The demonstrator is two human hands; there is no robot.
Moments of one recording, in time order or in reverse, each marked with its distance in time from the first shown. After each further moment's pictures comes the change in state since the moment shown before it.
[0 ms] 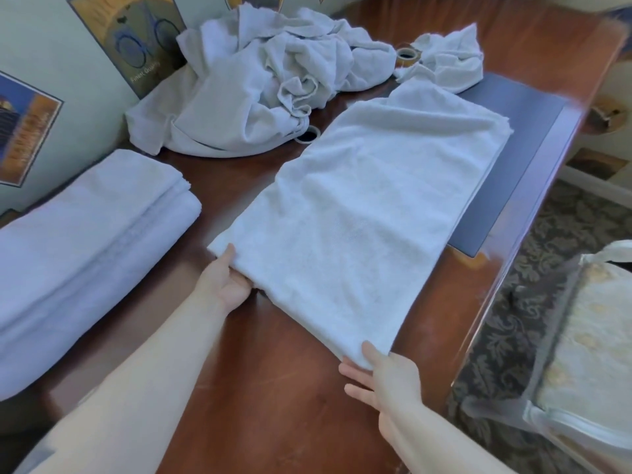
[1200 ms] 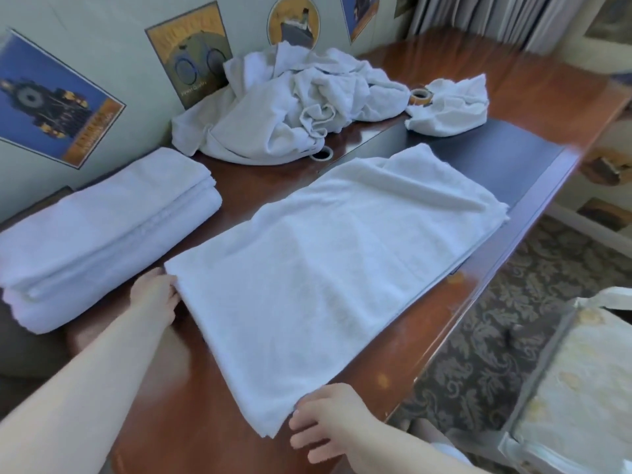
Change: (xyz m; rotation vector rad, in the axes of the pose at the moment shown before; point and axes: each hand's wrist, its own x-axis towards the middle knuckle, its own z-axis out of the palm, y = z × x) left_hand -0.068 0.029 -0.086 0.248 0.464 0.359; right_hand -0.054 0.016 -0.021 -0.681 -0.453 0.173
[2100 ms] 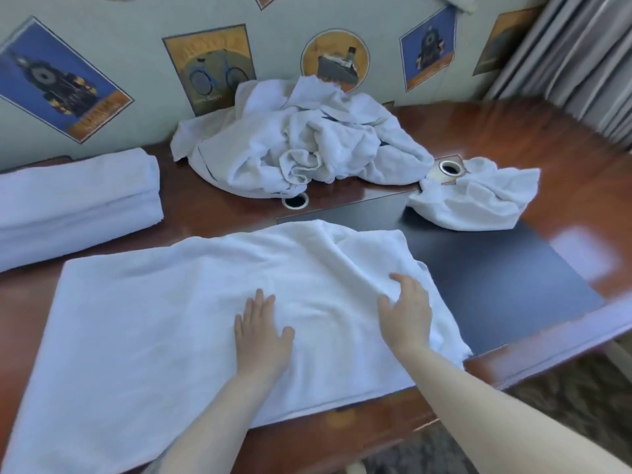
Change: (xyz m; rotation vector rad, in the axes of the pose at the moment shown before) left_hand -0.157 -0.128 0.334 1.136 0.036 0.406; right_hand 0.135 -0.234 -0.366 -0.719 0.674 -0.902
